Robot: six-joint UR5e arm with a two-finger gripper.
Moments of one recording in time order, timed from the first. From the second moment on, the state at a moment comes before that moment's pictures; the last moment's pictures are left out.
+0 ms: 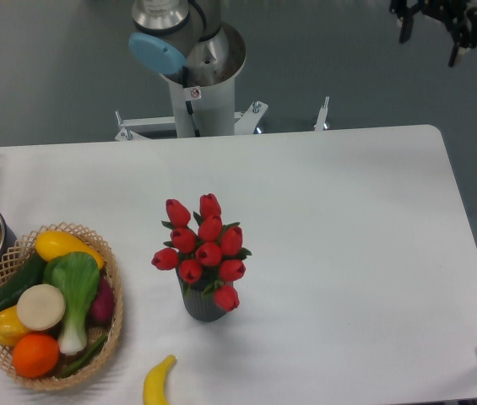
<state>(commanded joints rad) 3.14 -1.52 -1.57 -1.46 1.41 1.98</state>
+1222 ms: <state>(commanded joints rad) 3.13 -1.49 -1.74 -1.33 1.08 1.66</state>
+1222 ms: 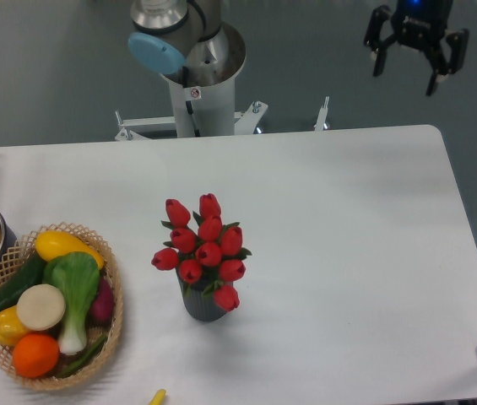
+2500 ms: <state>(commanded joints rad) 2.95 -1.50 -1.99 -1.00 0.80 1.43</state>
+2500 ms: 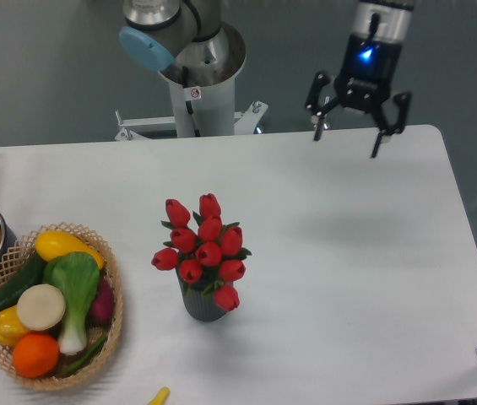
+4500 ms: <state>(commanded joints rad) 2.71 -1.82 -1.96 -0.89 0.49 1.58</state>
